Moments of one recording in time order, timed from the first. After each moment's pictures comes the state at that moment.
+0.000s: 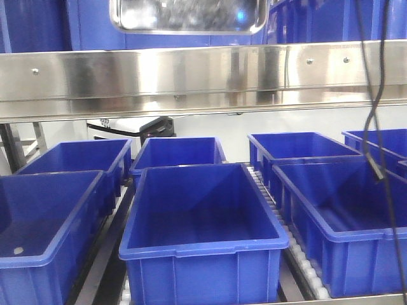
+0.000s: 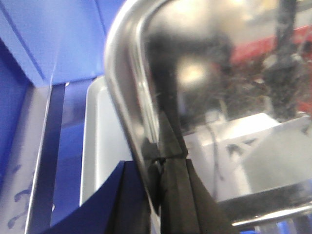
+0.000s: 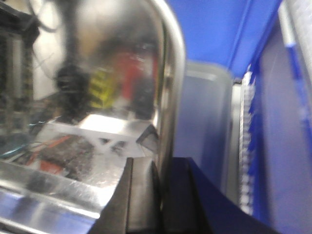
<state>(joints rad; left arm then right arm) -0.50 1.98 -2.01 0.50 0.81 -0.41 0.23 1.94 -1.87 0.12 0.59 -0.03</state>
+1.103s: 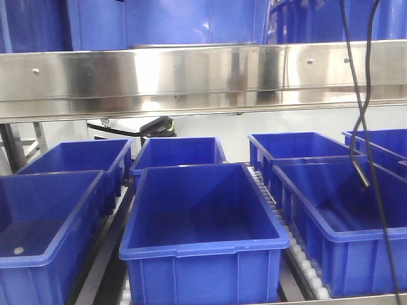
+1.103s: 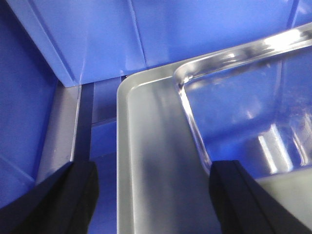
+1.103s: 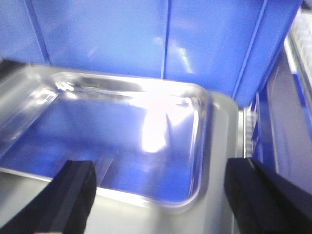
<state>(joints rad) -0.46 2.00 -2.01 0.55 0.79 -0.40 0.23 1.97 -1.91 0.12 0.47 -0.04</state>
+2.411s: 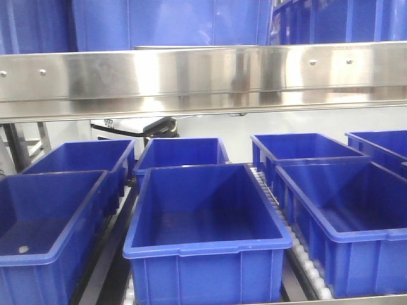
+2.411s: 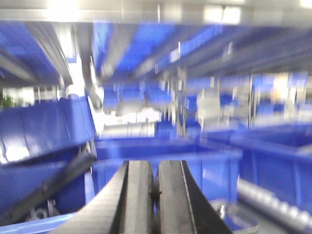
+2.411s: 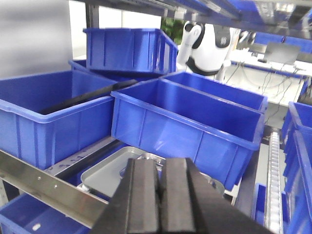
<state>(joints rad) -0.46 0.55 -0.98 0.58 0.29 -0.47 0.26 1.02 -1.63 0.28 0.77 -0.29</state>
